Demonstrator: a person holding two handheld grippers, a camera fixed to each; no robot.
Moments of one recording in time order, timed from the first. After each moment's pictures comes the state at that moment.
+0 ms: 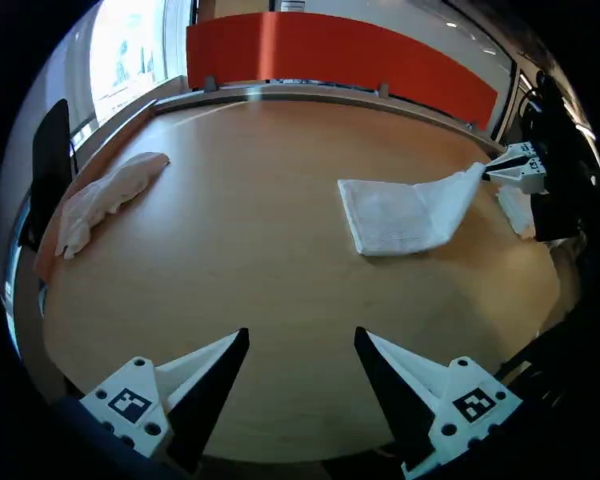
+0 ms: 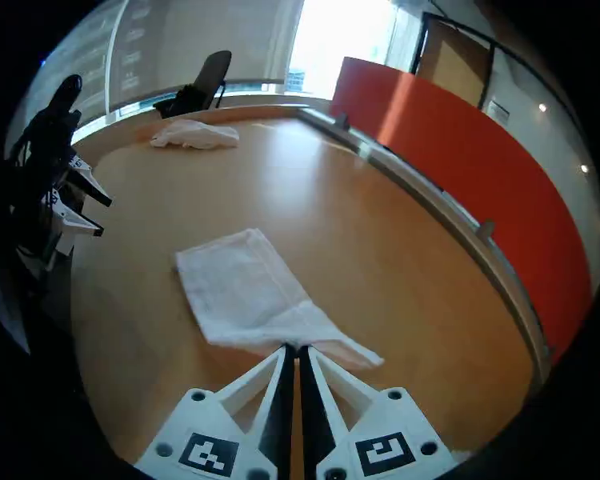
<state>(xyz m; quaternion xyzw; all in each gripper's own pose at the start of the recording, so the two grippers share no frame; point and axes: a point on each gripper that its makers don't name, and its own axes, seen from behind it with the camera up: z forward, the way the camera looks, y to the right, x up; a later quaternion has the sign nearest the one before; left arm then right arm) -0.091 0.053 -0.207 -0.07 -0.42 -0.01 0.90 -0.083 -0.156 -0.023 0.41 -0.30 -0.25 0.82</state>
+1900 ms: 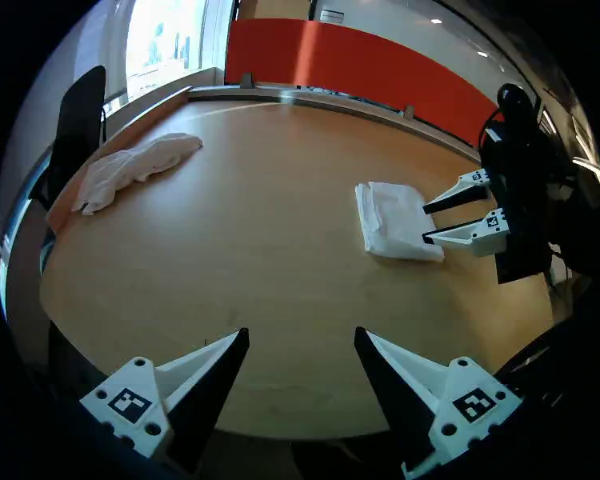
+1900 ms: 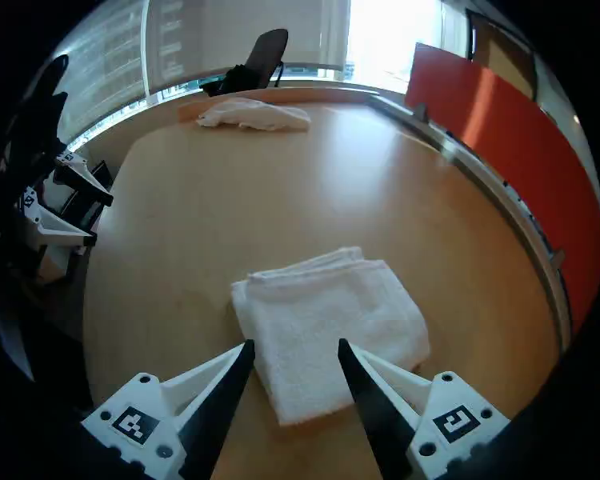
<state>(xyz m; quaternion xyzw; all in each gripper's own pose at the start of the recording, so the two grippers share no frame) -0.085 0.045 -0.240 -0.02 -0.41 -0.07 0.91 -0.150 -0.277 -0.056 0.50 -0.34 -0.25 0.76</state>
